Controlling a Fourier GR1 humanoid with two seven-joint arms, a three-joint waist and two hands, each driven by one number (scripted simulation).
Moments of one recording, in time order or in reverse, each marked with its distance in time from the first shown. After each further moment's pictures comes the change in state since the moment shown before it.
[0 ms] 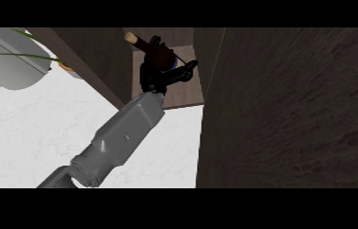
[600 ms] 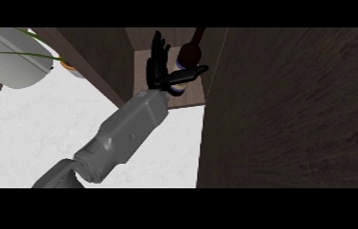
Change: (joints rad) left arm -0.061 -0.004 -0.140 0.031 -0.026 0.085 -0.012; right arm 0.005 0.006 0.009 0.007 0.011 -0.001 -0.012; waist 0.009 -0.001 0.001
